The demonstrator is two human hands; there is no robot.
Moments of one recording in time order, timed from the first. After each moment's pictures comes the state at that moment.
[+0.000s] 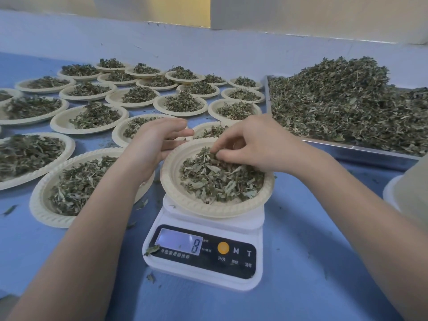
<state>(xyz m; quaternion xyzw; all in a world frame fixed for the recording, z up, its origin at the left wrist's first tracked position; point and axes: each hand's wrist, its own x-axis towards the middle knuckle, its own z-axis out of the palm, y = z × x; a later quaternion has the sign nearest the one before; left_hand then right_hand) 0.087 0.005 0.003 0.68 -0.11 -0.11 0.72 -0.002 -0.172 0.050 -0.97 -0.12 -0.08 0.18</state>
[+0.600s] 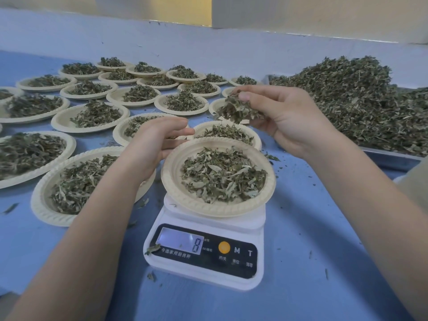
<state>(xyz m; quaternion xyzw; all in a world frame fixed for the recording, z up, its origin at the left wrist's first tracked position) 0.088 0.006 0.002 0.68 -0.11 -0.11 0.72 0.002 -0.189 0.063 -0.70 -0.02 -0.13 0.70</state>
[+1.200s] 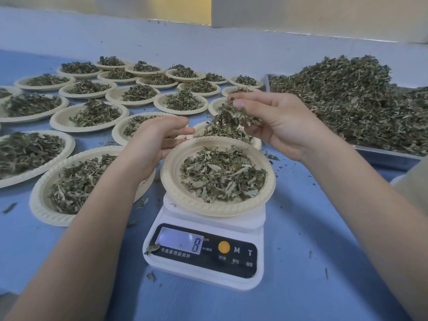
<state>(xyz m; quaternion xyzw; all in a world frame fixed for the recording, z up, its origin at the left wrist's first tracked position) 0.090 0.007 0.002 0.68 -0.12 -0.11 0.71 0.008 -0.190 0.055 -0.69 -0.03 -0.08 0.72</state>
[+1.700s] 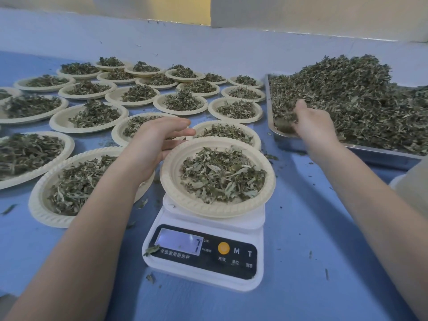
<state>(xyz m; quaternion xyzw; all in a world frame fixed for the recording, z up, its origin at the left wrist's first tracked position) 0.088 0.005 0.002 0.68 -0.12 -0.11 0.71 0.030 -0.258 0.025 -0.80 0.28 -0.27 0.47</state>
